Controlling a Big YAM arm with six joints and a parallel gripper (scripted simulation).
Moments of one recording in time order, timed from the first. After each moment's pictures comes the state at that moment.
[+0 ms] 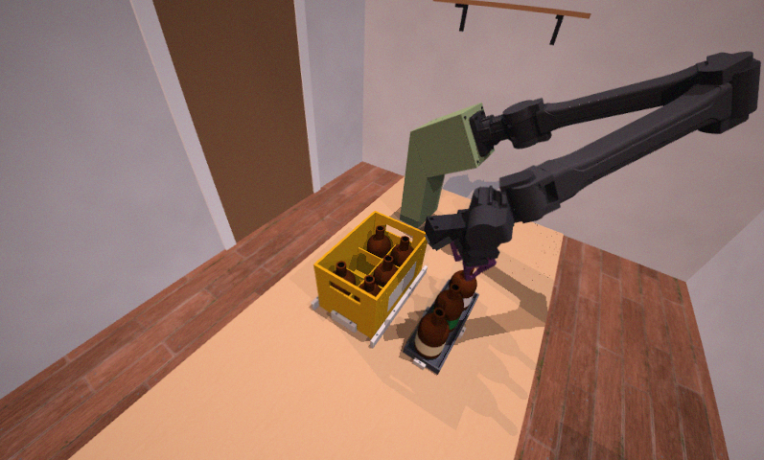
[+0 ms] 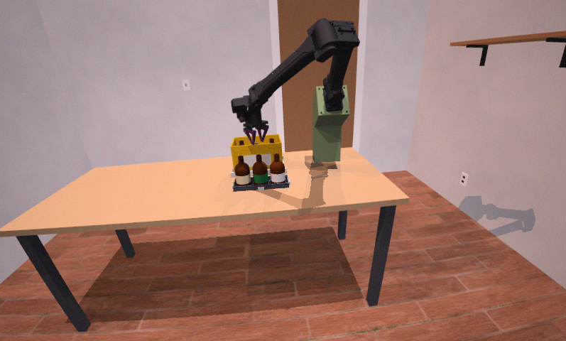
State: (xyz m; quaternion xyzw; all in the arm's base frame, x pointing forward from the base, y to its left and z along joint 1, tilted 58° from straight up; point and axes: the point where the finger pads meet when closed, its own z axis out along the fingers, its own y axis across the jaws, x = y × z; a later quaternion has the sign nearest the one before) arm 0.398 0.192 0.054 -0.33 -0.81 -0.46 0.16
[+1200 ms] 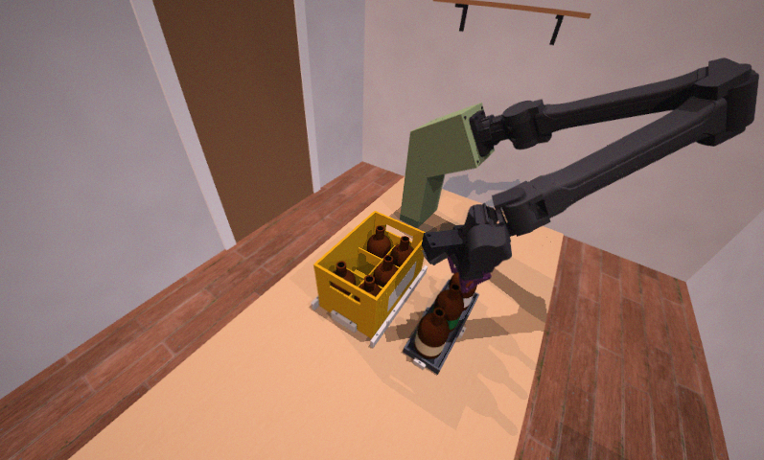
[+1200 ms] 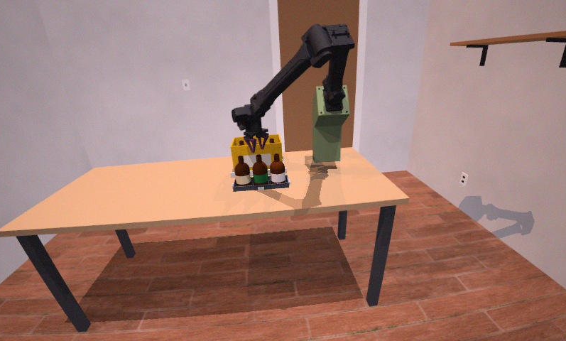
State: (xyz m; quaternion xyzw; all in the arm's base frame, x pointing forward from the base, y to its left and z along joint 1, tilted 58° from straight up) arm 0.402 0.226 0.036 -0.33 -0.81 -0.46 0.16
